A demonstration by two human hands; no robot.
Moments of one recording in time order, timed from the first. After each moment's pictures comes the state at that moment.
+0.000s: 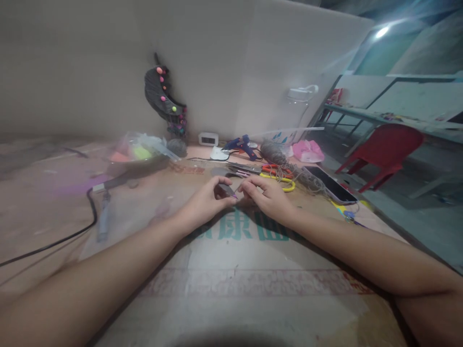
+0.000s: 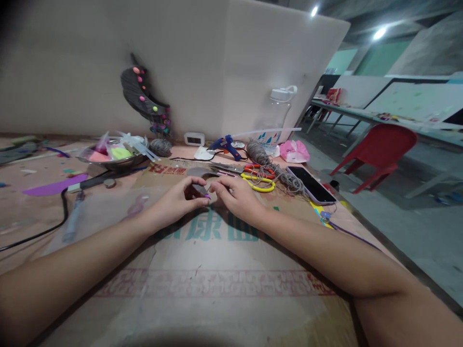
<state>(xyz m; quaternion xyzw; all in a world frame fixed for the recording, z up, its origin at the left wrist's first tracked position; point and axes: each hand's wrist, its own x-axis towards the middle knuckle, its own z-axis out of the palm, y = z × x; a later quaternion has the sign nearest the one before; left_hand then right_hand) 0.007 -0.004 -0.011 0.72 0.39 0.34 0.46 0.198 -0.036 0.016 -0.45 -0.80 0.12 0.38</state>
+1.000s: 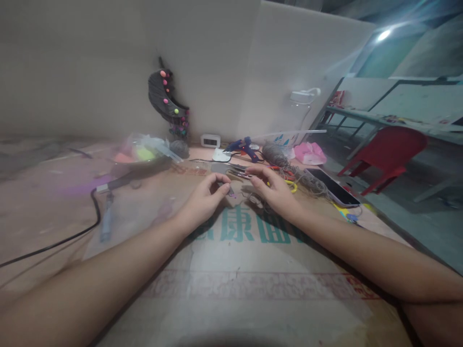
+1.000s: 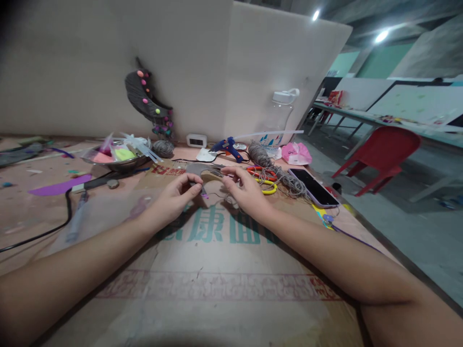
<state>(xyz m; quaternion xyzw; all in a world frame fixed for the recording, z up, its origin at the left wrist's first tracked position) 0.005 -0.004 -0.009 0.68 0.34 0.45 0.48 0.208 -0.023 0.011 -0.48 -0.71 0.21 0.46</state>
